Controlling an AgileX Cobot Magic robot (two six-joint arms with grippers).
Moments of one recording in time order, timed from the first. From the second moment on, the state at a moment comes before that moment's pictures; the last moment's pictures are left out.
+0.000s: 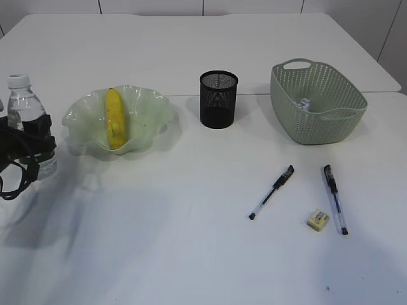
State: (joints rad) left arm 0.02 2.07 -0.66 0.05 -1.17 -0.03; right arm -0.11 1.73 -1.75 0.07 0.73 -0.35
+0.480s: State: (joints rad) left arm 0.02 2.06 -0.68 0.01 -1.14 0.02; right arm -0.11 1.73 -1.75 0.07 0.72 -0.36
